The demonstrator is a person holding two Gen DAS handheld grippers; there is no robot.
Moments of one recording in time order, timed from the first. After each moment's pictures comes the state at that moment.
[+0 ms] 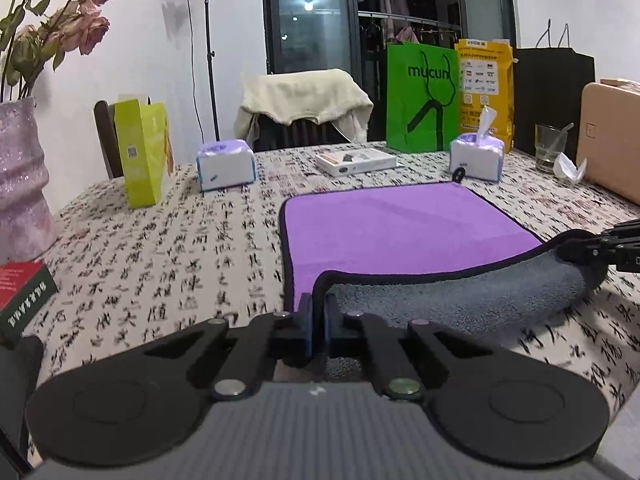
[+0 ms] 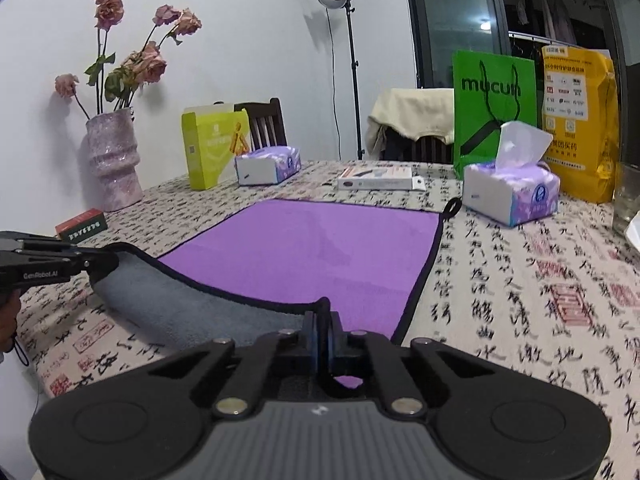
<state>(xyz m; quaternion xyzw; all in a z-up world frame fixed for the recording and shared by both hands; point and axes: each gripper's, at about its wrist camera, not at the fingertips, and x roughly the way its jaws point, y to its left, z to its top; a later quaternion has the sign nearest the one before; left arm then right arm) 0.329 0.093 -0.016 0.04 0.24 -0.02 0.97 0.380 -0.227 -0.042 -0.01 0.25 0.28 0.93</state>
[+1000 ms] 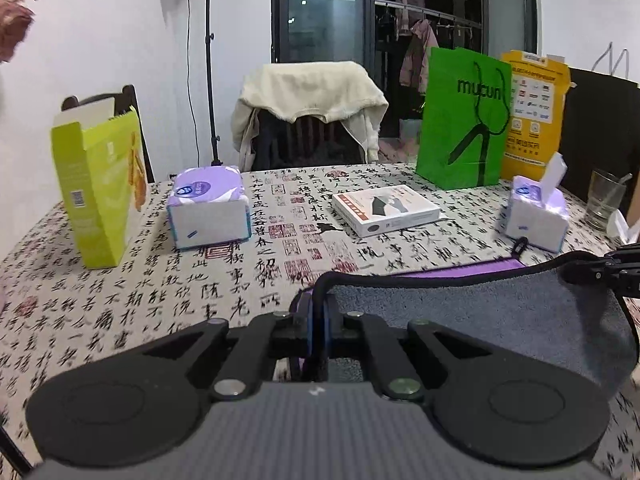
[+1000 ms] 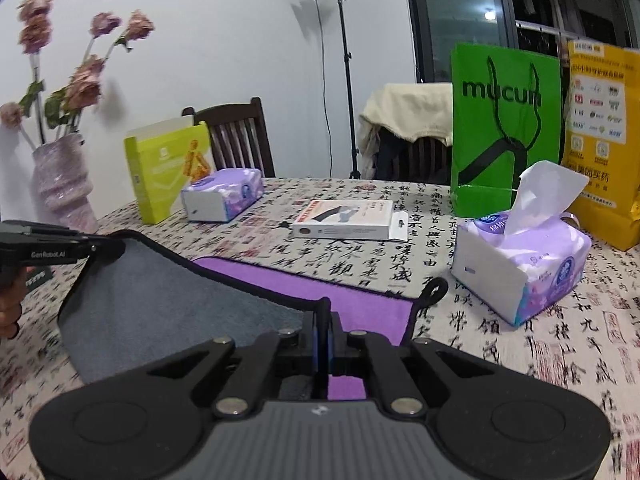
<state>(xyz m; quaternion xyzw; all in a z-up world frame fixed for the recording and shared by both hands) 0.518 0.113 0.020 0.01 0.27 -0.03 0.96 0.559 -0.221 -0.009 -0.01 0.27 0.28 0.92</state>
